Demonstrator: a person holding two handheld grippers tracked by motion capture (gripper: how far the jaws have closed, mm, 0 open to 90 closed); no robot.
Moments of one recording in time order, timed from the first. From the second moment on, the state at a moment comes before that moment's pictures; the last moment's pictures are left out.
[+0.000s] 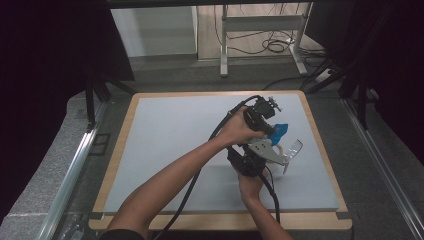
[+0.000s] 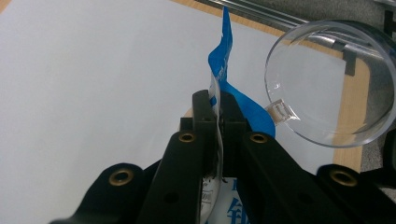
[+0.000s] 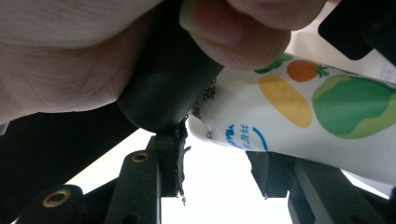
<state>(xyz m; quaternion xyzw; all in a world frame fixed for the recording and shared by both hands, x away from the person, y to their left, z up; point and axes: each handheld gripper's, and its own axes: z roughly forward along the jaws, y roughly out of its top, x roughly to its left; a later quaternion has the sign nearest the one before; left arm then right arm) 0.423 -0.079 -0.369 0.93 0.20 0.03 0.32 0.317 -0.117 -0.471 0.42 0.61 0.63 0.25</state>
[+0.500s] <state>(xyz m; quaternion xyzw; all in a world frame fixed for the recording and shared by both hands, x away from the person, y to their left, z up) 0.423 -0.081 -0.373 0.93 0.19 0.03 0.32 0.316 -0.118 -0.474 0.42 0.61 0.63 0.24</state>
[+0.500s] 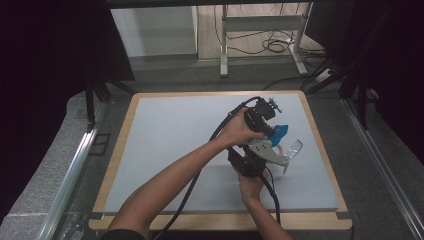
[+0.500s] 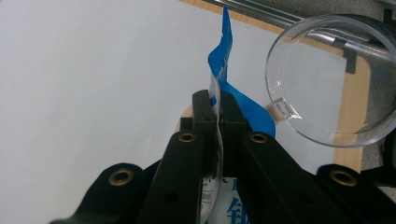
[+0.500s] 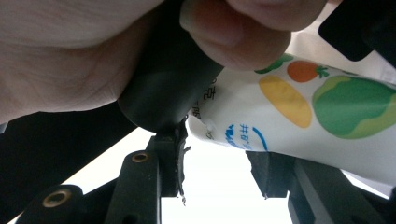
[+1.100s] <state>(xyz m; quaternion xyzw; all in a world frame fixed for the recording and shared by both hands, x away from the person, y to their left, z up) 0.425 -0.081 -0.378 0.93 0.20 0.02 0.32 0.316 -0.117 -0.479 0.42 0.61 0.63 0.24</state>
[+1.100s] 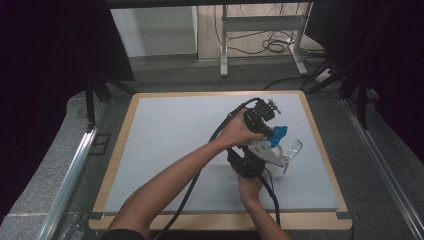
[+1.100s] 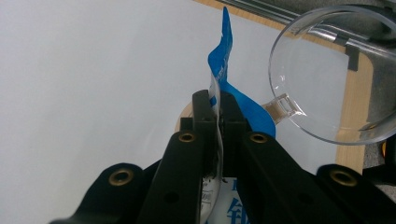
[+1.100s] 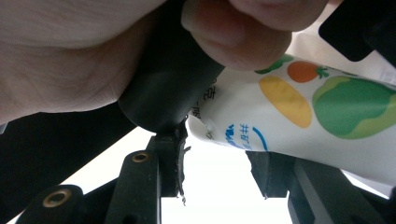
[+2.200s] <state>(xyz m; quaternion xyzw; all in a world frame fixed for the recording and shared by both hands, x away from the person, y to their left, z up) 0.425 -0.080 -0.380 0.93 0.20 0.02 0.32 0.316 -0.117 -0.481 0.42 0.61 0.63 0.24</state>
